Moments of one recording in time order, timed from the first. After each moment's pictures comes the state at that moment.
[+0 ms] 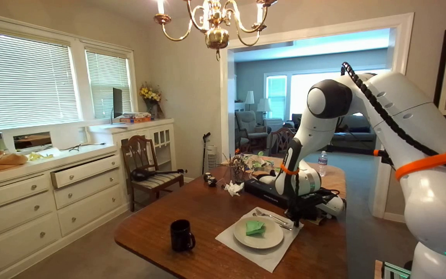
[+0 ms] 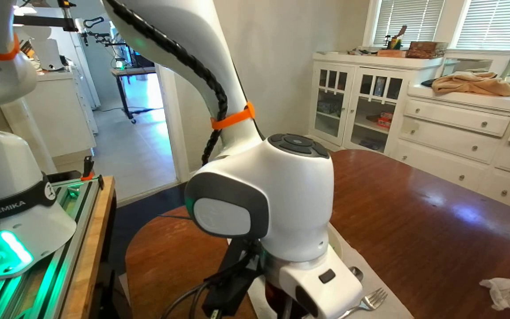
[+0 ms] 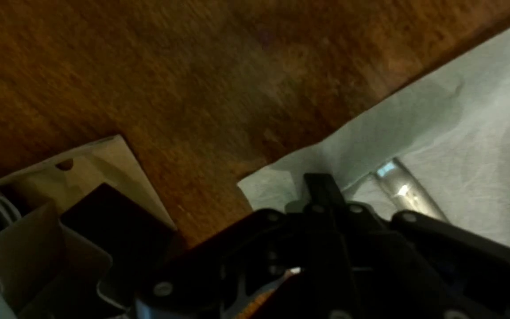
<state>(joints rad) -0.43 0.62 -0.24 -2.19 0.03 2.85 -0.07</state>
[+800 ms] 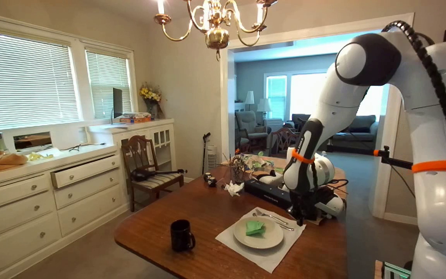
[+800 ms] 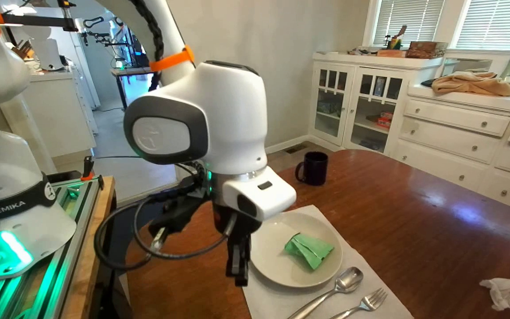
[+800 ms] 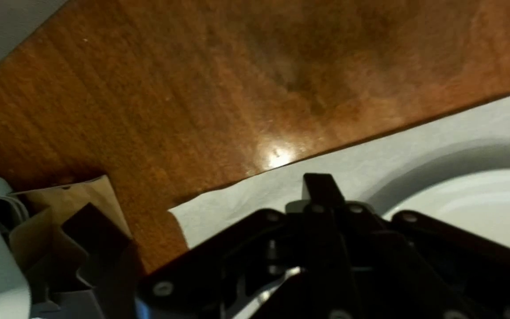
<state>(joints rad) -0.24 0.25 -0.34 -2.56 -0.12 2.84 -0.06</state>
